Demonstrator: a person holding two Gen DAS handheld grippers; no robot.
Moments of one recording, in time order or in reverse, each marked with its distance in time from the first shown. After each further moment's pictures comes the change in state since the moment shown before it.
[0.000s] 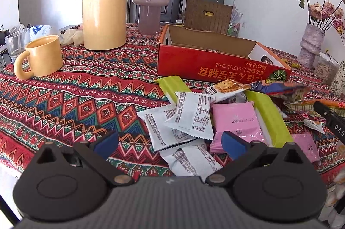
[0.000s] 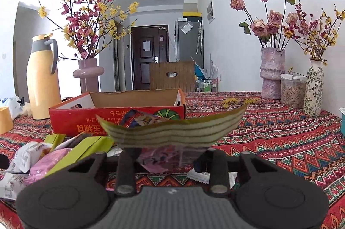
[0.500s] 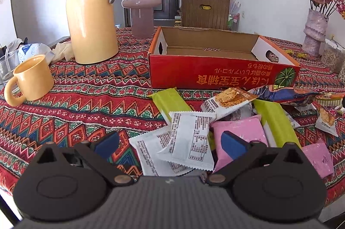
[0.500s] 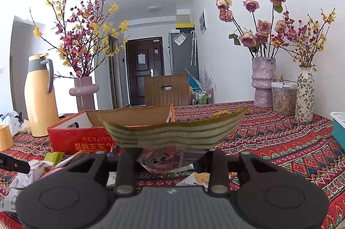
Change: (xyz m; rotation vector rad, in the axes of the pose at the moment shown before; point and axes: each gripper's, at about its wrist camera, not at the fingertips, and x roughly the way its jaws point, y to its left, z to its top) left arm 0.037 -0.022 0.033 0.097 0.025 0.044; right arm -0.013 -0.017 0.013 0.040 -0.055 -0.011
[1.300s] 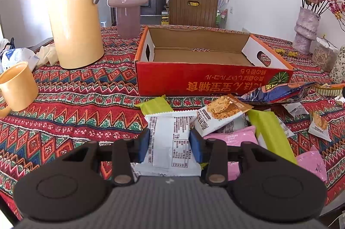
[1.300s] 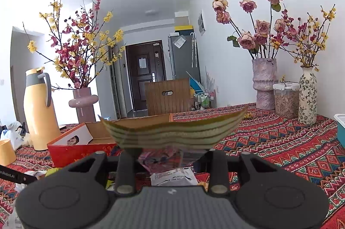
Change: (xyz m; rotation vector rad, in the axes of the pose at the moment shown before) left arm 0.009 0.003 0.022 0.021 0.017 -0.077; right arm 0.008 -0.013 0.023 0.043 -0.023 0.022
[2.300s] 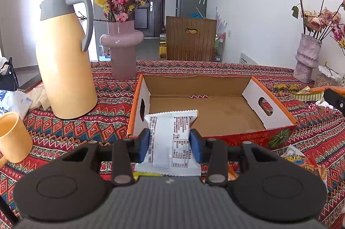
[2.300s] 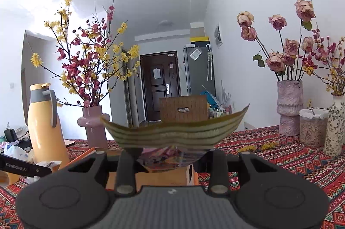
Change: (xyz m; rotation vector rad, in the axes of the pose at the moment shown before) left arm 0.021 -0.008 0.082 0.008 -0.123 -0.005; right arm 0.078 0.034 0.059 -0.055 -0.044 0.085
